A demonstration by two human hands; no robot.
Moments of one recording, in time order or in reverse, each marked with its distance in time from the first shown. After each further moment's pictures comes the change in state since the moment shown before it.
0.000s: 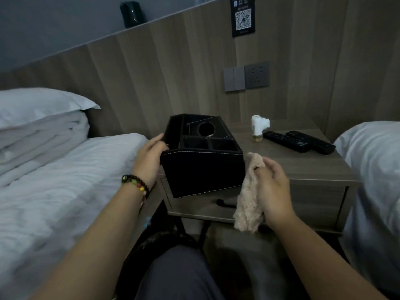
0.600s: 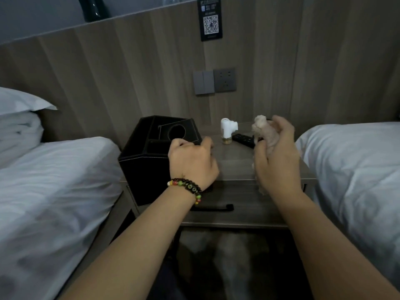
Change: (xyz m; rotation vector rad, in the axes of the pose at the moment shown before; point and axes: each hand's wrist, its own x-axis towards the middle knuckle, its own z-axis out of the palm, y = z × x) left_hand -0.041 0.014 0.138 1.095 0.098 0.861; right_hand 0.038 -0.041 -0.053 -0.588 0.228 -0.649
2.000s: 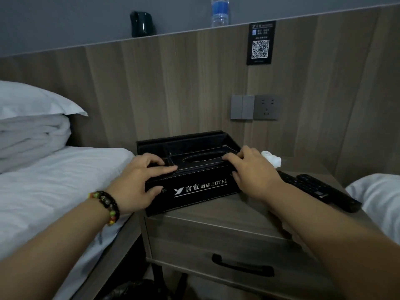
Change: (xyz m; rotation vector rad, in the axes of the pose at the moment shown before) left_hand -0.001 -0.216 0.017 -0.348 -0.259 0.042; right_hand 0.083 0.006 0.151 -0.620 -0.645 -0.576
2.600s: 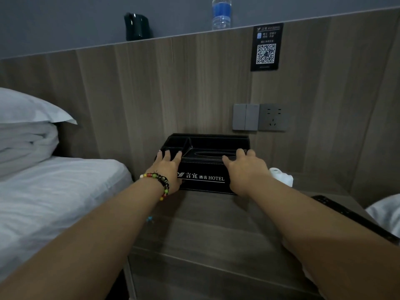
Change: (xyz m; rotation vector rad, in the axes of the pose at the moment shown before) left_hand 0.137 -0.030 0.076 0.309 -0.323 -0.404; right_hand 0.077 0.006 0.021 -0.282 -0.350 0.192
